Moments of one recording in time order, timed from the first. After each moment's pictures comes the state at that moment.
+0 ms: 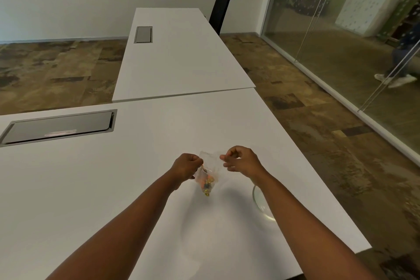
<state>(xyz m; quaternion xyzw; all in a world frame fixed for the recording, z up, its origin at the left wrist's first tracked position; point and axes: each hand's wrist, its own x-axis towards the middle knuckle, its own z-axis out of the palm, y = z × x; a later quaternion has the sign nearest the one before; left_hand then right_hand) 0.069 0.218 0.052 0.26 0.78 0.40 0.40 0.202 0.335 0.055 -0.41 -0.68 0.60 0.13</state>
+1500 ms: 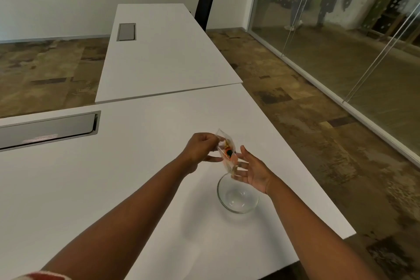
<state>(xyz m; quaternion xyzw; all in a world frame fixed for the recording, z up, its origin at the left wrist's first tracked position) 0.107 0.265 0.097 0.30 0.64 0.53 0.47 0.255 0.357 0.039 -0.43 -0.43 0.79 0.10</state>
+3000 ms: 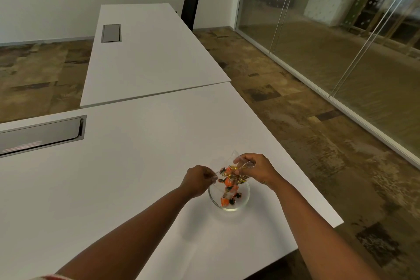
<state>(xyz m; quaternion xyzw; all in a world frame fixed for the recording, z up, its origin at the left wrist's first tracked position) 0.135 0.254 0.018 0.42 0.79 0.27 0.37 0.292 0.372 0.035 -0.42 -0.73 0.53 0.12</state>
